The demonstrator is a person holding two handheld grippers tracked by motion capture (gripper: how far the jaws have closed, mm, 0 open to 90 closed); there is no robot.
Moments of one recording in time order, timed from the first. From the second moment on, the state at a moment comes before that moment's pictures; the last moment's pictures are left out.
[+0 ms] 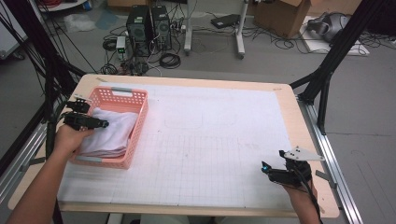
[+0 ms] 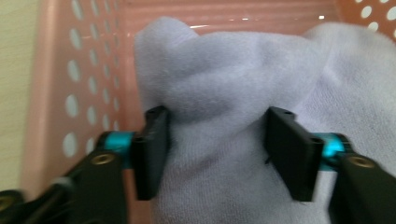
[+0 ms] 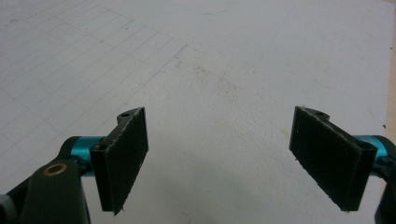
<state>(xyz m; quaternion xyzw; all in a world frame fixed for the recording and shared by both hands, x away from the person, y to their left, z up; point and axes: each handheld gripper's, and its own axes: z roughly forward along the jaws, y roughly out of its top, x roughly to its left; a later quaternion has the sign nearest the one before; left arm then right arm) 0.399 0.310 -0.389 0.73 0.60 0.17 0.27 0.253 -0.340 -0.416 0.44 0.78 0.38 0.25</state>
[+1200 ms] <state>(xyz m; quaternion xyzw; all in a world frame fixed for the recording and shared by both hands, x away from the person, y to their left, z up) 0.398 0.293 -0.394 0.74 0.55 0.24 0.29 0.255 -0.336 -0.418 0.44 0.78 0.38 0.24</state>
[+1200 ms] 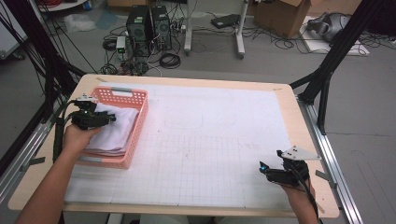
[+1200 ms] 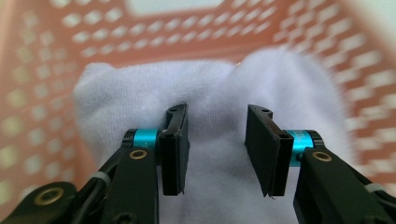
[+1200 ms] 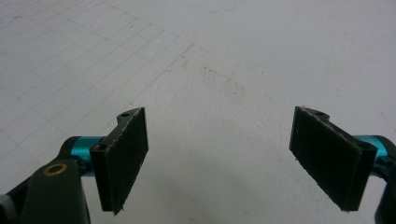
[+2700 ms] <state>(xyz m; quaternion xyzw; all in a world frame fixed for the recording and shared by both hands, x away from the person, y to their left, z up) 0.308 0.185 -0.351 0.68 0.35 0.21 0.61 0.247 -0.337 -0.409 0.43 0.75 0.42 0.27</state>
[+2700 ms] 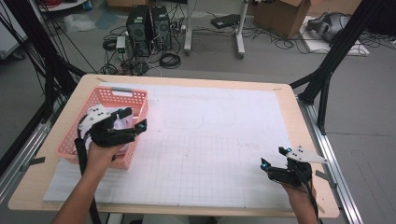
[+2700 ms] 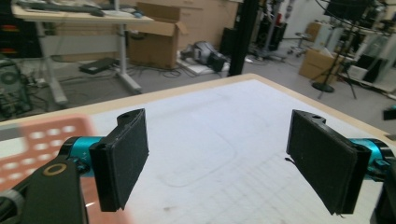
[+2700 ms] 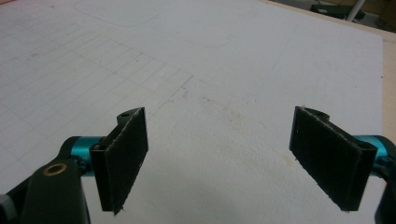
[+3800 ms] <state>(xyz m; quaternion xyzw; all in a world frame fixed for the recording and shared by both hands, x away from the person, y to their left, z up) 0.286 0.117 -0.395 0.74 0.29 0.16 0.59 0.236 -0.342 -0.404 0.42 0.75 0.44 0.28</state>
